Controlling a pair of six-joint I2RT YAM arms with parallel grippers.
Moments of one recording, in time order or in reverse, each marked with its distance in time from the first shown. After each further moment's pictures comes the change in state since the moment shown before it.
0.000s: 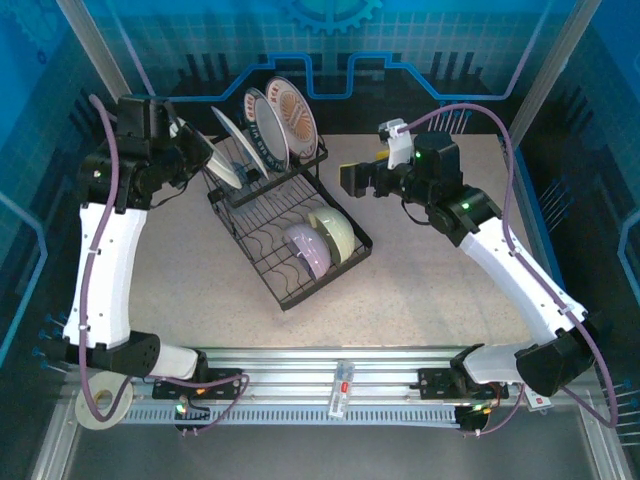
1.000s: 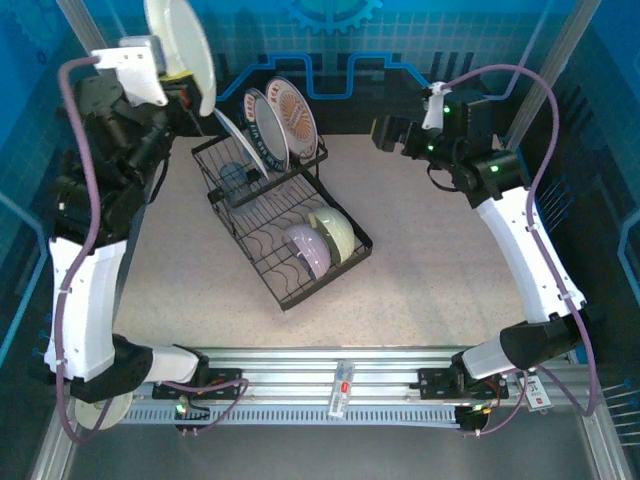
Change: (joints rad) left arm -0.225 -0.033 0.190 0.410 -0.177 0.696; right arm -0.190 0.138 0.368 -0.319 0.069 0.204
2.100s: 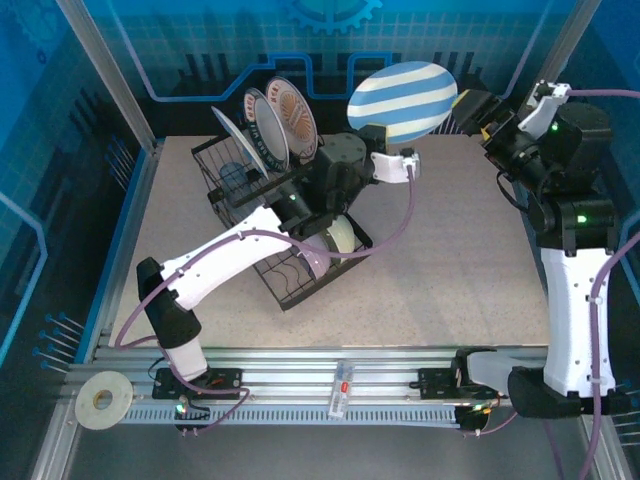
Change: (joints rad) left arm -0.575 0.383 -0.336 0.654 -0.335 1.435; right arm -0.274 -0.261 0.006 -0.008 -0.177 0.341
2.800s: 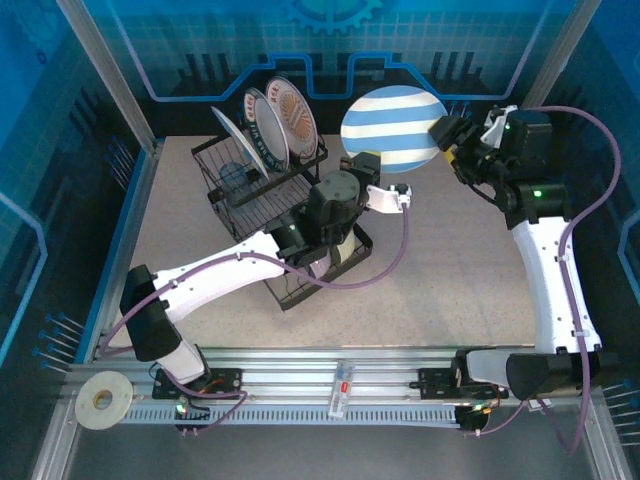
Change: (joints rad) left arm -0.060 -0.122 -0.311 0.203 -0.089 0.139; right arm 0.014 0.071 -0.238 0.101 -0.096 0.146
